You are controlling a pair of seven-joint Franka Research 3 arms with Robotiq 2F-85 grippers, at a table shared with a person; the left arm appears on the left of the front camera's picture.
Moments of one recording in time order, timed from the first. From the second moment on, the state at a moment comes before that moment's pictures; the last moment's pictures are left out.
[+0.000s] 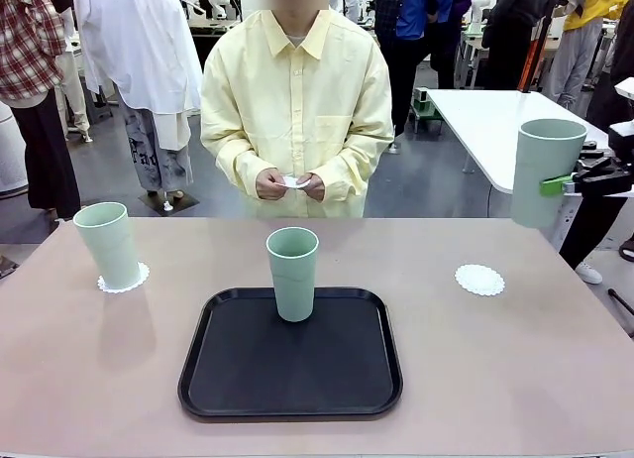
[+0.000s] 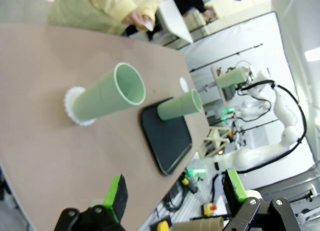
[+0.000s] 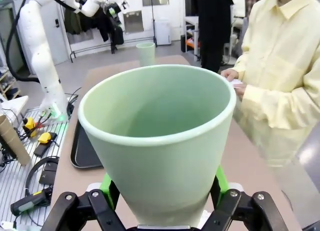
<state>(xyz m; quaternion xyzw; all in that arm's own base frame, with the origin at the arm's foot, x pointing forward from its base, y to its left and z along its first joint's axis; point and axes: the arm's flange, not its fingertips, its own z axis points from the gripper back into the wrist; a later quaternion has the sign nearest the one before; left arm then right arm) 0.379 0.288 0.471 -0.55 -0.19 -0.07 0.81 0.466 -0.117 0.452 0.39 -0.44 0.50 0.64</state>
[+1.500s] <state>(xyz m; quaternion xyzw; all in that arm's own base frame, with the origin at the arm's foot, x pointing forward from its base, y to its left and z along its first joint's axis) 0.379 0.288 0.471 -0.55 -0.19 -0.07 0.81 0.487 -0.115 0.375 0.41 -0.44 0.54 0.59</state>
